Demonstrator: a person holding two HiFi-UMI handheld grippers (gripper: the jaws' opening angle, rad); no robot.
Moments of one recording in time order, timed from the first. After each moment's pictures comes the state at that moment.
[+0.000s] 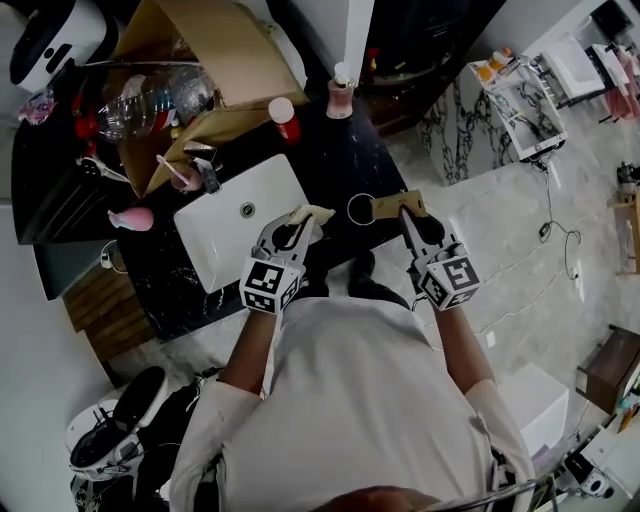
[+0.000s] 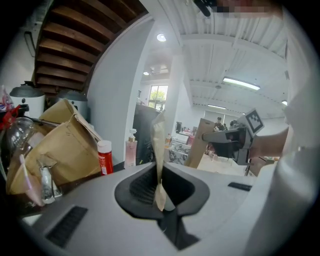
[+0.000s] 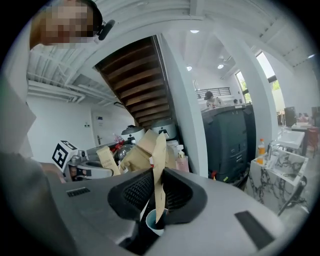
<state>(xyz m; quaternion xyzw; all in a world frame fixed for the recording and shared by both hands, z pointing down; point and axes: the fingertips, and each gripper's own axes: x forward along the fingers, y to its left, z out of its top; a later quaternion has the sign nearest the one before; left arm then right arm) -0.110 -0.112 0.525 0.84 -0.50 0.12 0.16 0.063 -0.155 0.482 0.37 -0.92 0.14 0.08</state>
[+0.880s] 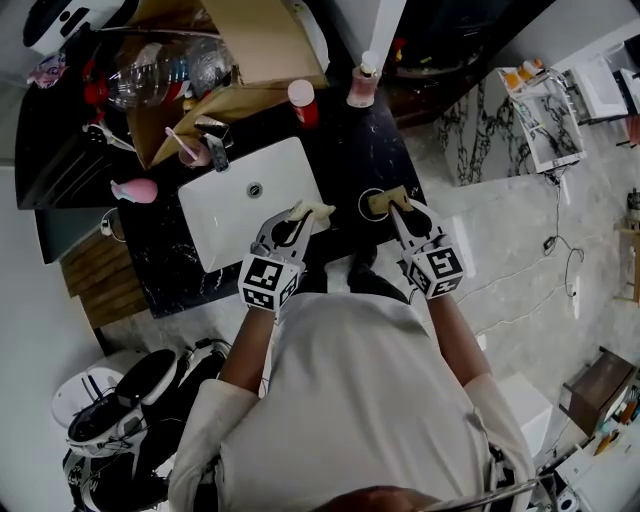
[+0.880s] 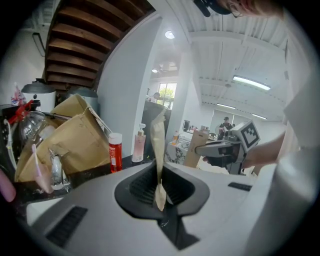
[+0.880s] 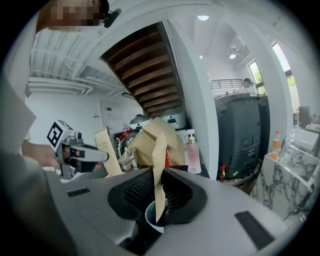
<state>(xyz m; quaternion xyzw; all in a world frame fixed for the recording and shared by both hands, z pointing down) -0.133 -0.102 0.543 0.81 -0.53 0.12 0.19 0.019 -0.164 0.547 0.31 -0.93 0.14 0.13</state>
